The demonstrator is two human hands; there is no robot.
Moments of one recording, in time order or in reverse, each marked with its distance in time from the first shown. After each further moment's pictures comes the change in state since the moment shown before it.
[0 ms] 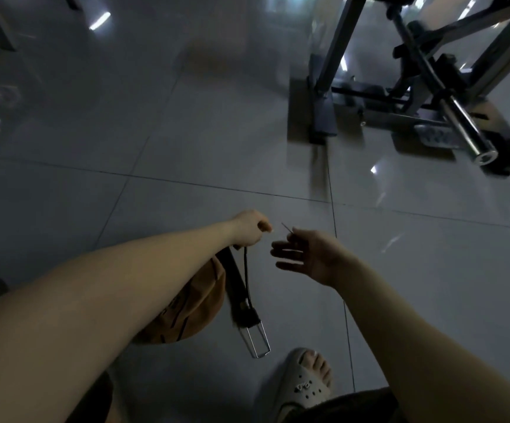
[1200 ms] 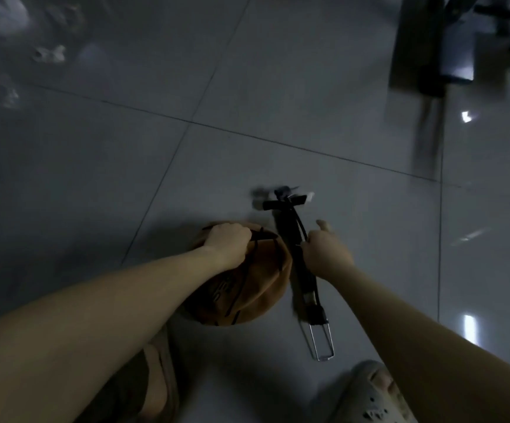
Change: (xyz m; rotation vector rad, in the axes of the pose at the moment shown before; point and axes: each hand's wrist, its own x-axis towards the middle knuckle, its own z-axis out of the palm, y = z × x) left_hand -0.058 -0.186 0.037 0.456 -0.002 -0.268; right_hand 0.196 0.101 0.067 -1.572 0.060 -0.212
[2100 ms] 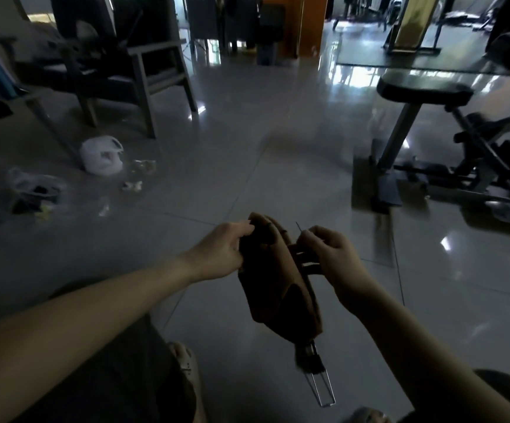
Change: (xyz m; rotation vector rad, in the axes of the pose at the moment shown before) left_hand -0.274 0.013 -0.208 -0.615 0.571 0.433; right_hand -0.295 -0.129 -0.175 1.101 0.302 -0.425
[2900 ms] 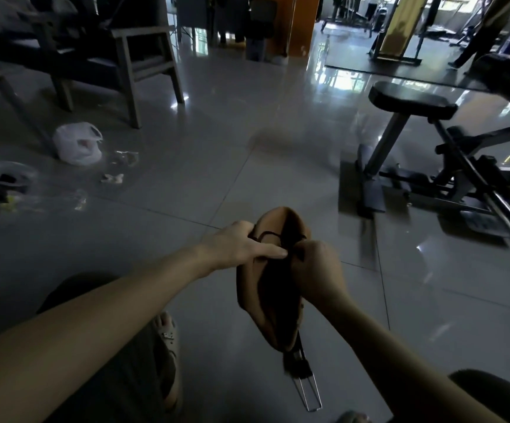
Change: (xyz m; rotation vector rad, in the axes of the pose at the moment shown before) left_hand 0.027 0.023 -0.019 -0.307 -0.168 -0.381; right_hand 0.028 0.004 0.039 -0.798 0.217 -0.085
